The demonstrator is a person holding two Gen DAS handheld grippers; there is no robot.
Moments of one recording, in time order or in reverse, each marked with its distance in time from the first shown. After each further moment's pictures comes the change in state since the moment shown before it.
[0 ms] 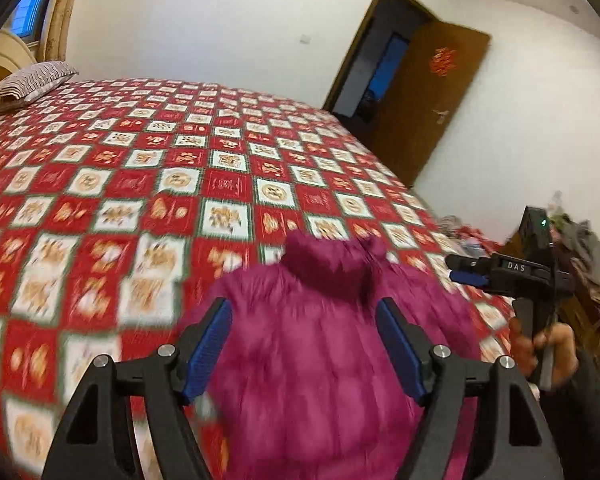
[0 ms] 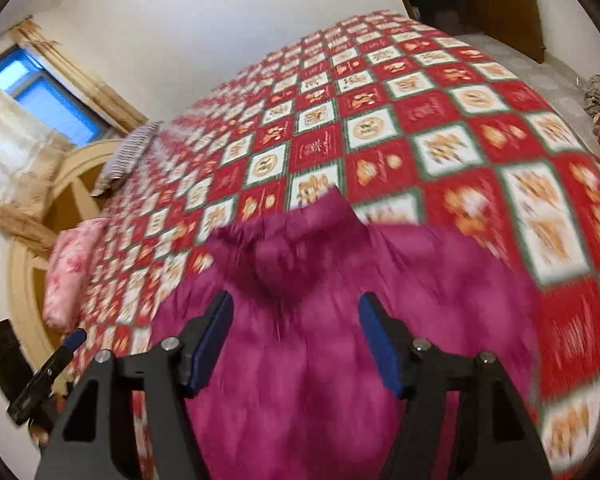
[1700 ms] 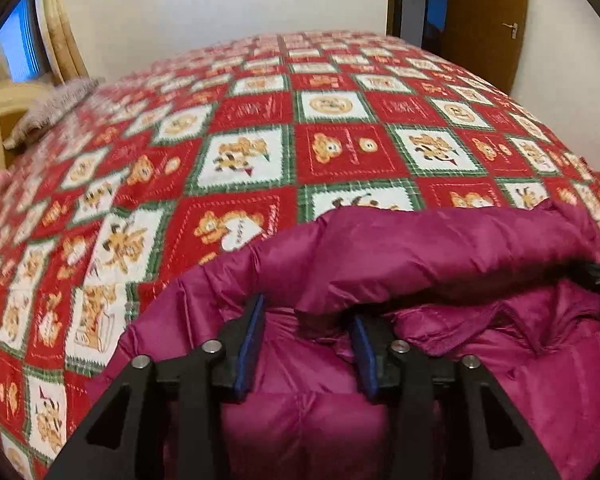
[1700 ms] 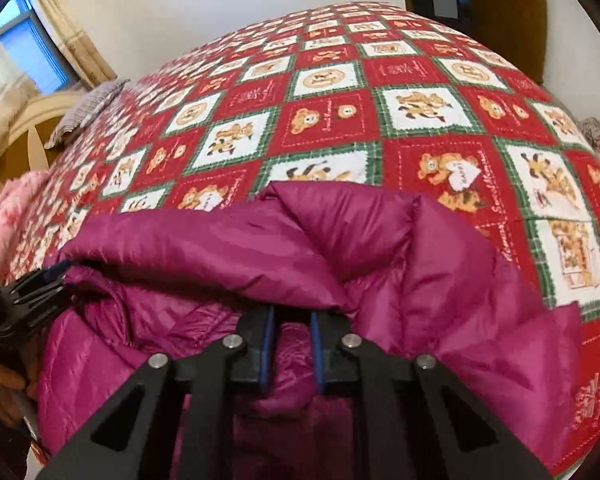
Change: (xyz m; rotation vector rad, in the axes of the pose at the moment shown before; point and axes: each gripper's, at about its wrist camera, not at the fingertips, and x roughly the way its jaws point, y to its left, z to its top) left arm 0.175 -0.004 -0.044 0.163 0.142 0.411; right arm 0.049 -0.069 -0.038 -0.161 0.036 -0.178
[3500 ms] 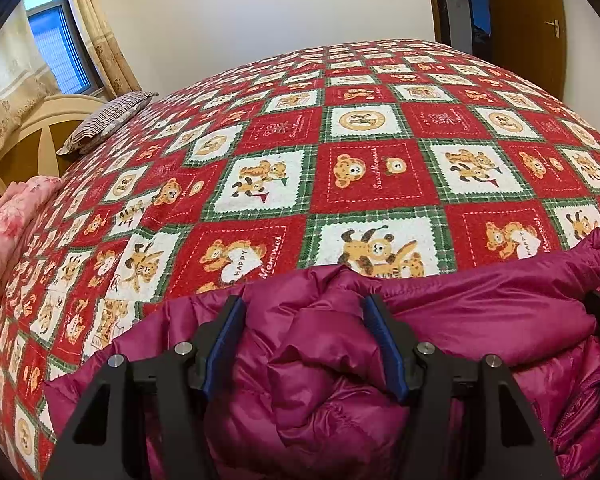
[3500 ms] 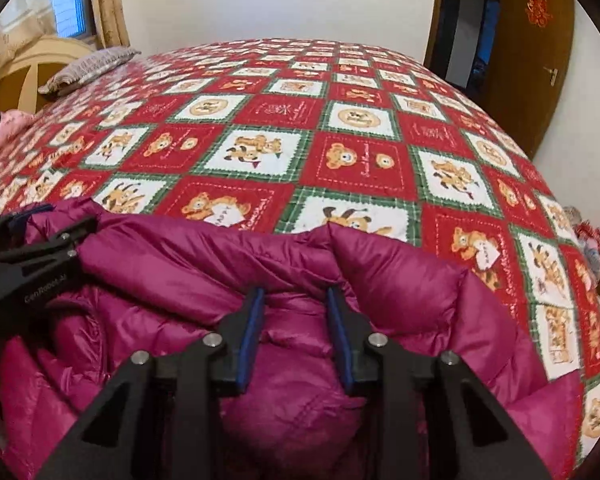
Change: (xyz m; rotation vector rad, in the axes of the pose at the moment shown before) left arm 0.016 -0.022 0.017 -0.039 -0.016 0.236; right arm 0.034 0.044 0.012 -0.209 -0.110 -0.176
